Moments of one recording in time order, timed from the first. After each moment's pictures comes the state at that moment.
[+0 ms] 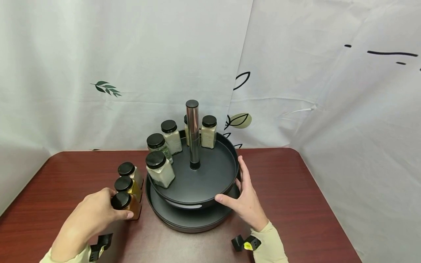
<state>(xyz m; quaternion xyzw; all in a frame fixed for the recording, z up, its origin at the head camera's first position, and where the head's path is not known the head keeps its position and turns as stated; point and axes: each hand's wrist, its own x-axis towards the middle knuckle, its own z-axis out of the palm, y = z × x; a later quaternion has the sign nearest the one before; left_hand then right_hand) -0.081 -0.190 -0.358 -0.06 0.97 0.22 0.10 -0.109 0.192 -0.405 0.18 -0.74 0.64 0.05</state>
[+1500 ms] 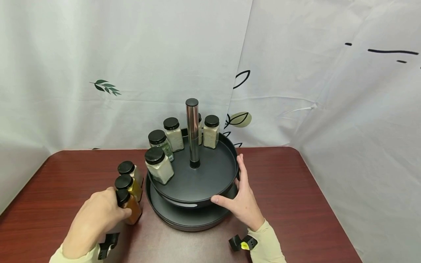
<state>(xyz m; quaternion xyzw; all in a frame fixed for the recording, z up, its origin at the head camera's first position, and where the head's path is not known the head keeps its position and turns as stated) -0.078 -0.175 -0.362 -0.07 0.98 0.20 0.05 -0.107 0.186 -0.409 0.17 -0.77 0.61 0.07</state>
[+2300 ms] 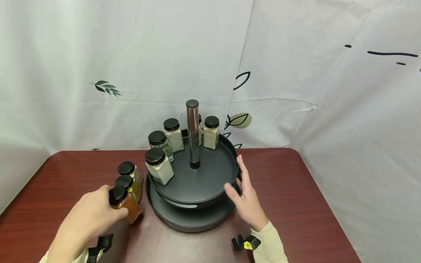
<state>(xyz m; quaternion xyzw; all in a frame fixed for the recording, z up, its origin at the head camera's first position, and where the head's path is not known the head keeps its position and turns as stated) -0.073 -0.183 -0.345 -0.06 0.97 0.22 0.07 -0.106 0.192 -0.403 0.19 -0.77 0.60 0.07</state>
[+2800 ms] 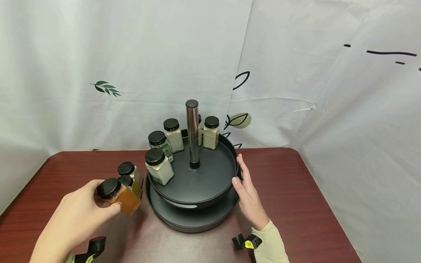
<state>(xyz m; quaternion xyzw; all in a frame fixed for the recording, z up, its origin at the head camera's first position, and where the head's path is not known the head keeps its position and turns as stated) -0.058 -0.187 -0.326 -0.06 0.96 0.26 0.00 -0.111 0.193 -0.404 0.21 -0.71 0.67 0.06</state>
